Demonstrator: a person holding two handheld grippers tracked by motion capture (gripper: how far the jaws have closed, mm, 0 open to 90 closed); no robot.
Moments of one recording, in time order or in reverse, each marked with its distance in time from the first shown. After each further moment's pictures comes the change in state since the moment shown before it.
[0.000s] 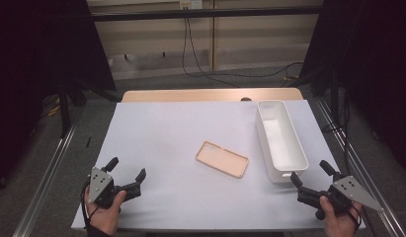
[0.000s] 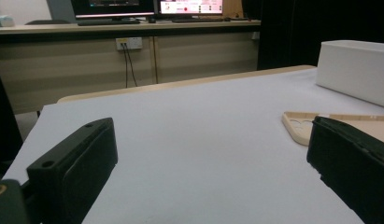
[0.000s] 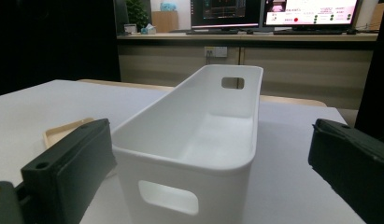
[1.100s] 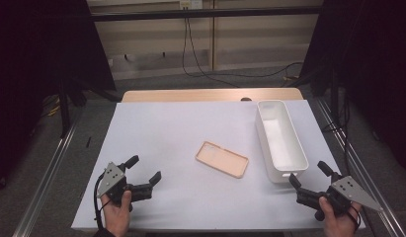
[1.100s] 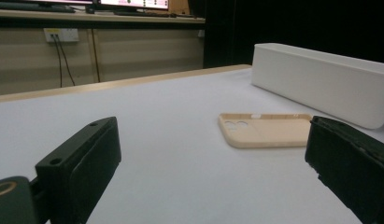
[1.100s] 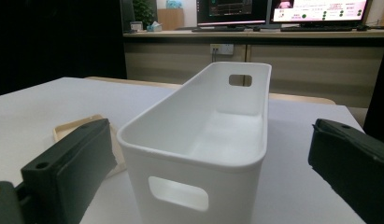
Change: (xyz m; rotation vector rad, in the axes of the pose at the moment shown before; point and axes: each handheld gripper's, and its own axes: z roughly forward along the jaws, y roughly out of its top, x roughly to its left) left arm -0.021 0.009 0.022 0.013 -0.263 -0.038; right arm 0.002 0.000 -0.001 0.016 0.023 0.004
